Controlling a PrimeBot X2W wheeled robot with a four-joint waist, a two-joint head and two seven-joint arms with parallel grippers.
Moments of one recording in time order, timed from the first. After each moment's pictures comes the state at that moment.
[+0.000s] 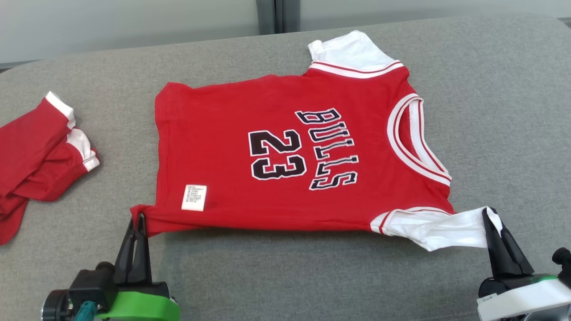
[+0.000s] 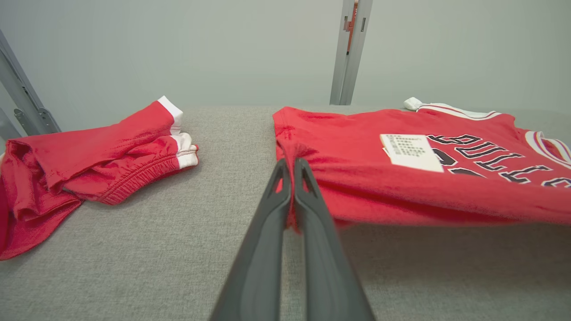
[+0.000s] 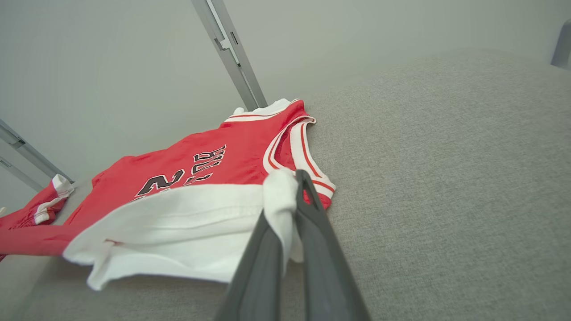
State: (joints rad) left arm 0.03 0.07 -0.02 0.10 -0.17 -0.06 -0.26; right arm 0.15 -0.25 0.04 -0.02 0.55 0.13 -0.25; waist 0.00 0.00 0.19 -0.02
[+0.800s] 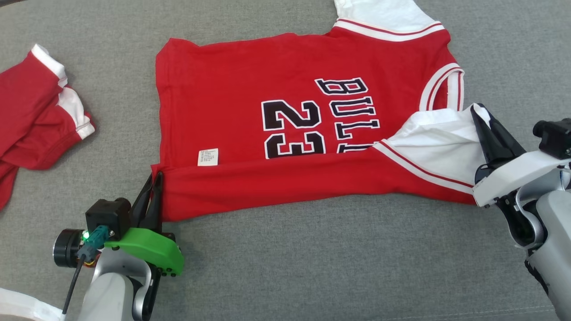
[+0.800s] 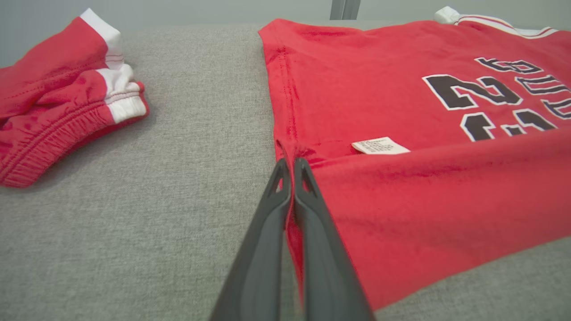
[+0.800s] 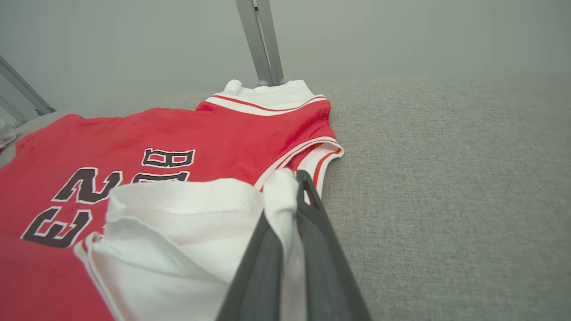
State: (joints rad) left arm -0.21 0.13 -0.10 0.25 -0.20 -0.10 -0.08; right arm -0.43 -0.45 0.27 0.37 0.61 0.13 -0.17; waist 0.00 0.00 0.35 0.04
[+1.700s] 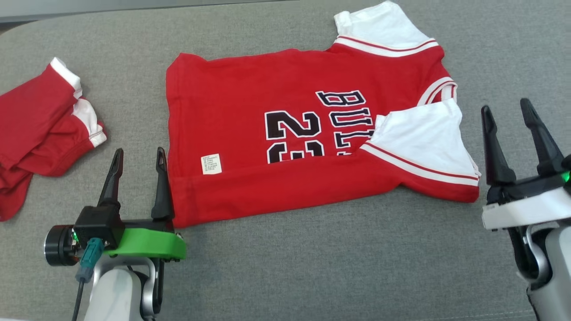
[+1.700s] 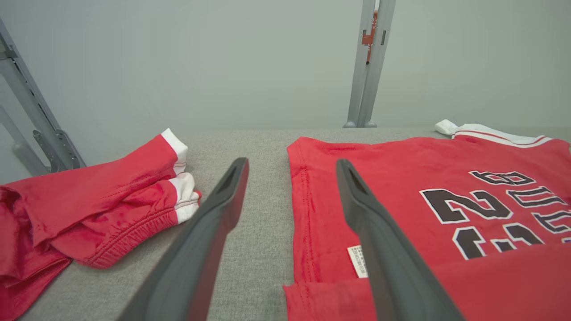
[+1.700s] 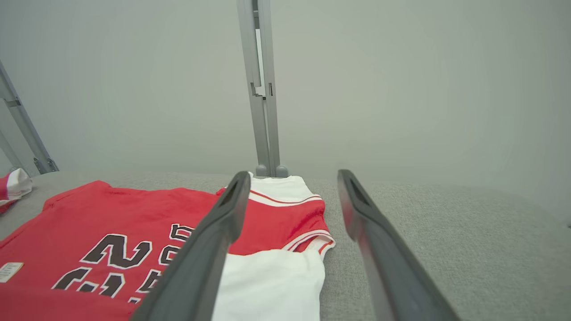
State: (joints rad) left arm -0.21 0.09 -0.10 0.18 -0.17 0.02 -0.26; right arm -0.23 -0.31 0.03 0.06 0.32 0.13 -0.26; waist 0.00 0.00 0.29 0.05
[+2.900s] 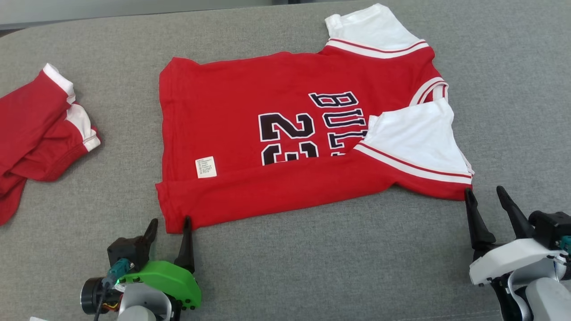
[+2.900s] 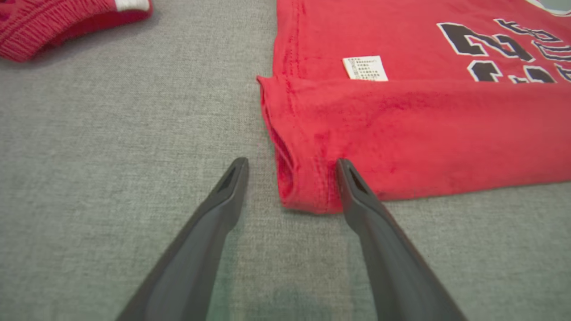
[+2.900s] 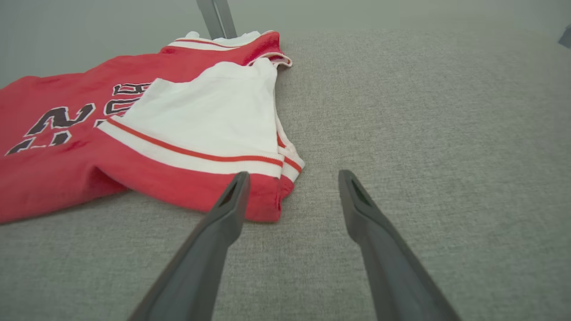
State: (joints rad) left arm -0.13 0.08 -0.14 0.38 -0.29 -0.01 -0.12; right arm -0.09 -0.26 0.03 0.32 0.37 0.13 -0.24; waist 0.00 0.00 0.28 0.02
